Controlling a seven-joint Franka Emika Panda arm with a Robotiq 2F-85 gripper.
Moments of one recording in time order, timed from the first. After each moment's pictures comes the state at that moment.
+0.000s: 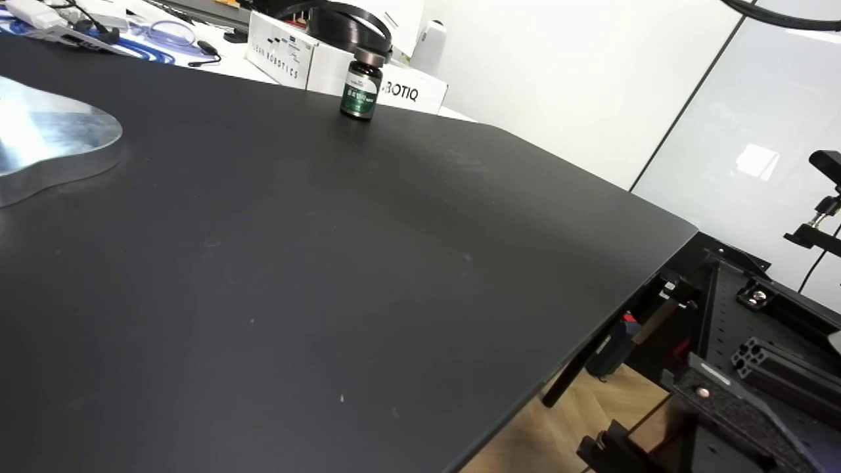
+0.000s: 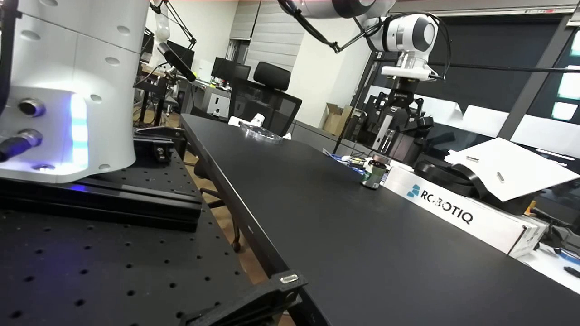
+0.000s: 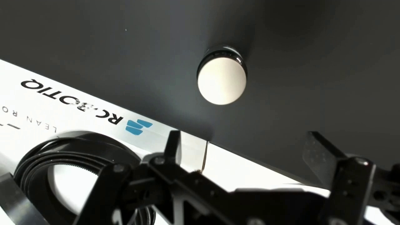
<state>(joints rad) 0.12 1.19 0.02 -0.37 -0.09 1.63 -0.18</state>
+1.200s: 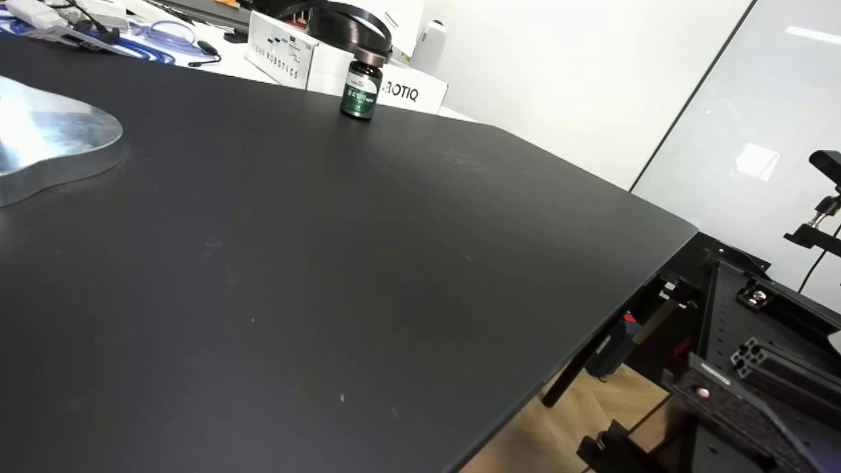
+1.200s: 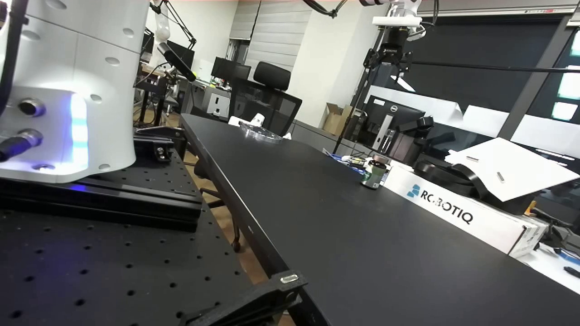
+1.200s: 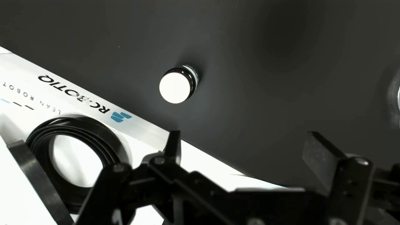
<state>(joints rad) 0.24 1.01 0.00 -0.37 -0.11 1.39 -0.18</state>
